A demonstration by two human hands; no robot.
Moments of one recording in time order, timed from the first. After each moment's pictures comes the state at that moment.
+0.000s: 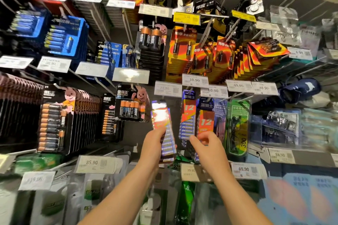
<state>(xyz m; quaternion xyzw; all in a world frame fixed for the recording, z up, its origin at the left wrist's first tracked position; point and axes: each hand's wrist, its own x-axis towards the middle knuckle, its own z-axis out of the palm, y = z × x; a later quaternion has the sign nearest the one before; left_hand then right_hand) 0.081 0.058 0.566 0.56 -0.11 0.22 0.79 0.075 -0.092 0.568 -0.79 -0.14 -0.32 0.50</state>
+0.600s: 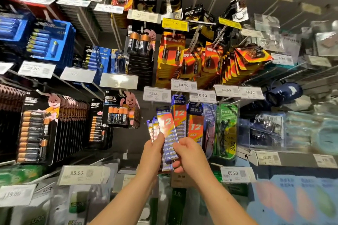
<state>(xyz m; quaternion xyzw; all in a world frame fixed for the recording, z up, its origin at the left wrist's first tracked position) 0.089 0.038 0.560 0.63 -0.13 0.21 0.74 0.074 -0.072 0.576 -0.76 -0.18 -0.16 0.60</state>
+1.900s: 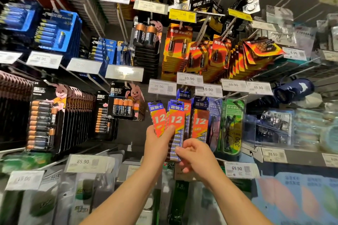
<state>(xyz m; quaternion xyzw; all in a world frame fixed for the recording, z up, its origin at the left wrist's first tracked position) 0.079 0.032 0.566 0.60 -0.09 0.28 0.75 0.068 -0.087 0.564 -0.79 -0.20 -0.13 0.57</state>
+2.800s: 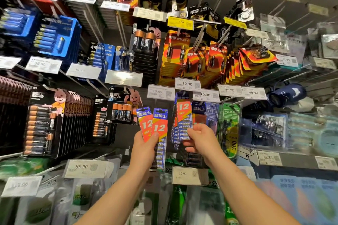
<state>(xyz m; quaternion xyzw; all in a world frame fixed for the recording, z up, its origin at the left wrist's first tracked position) 0.090 0.064 0.558 0.60 -0.08 0.30 0.74 0.090 -0.094 0.609 -0.75 -0.15 -0.19 0.62</state>
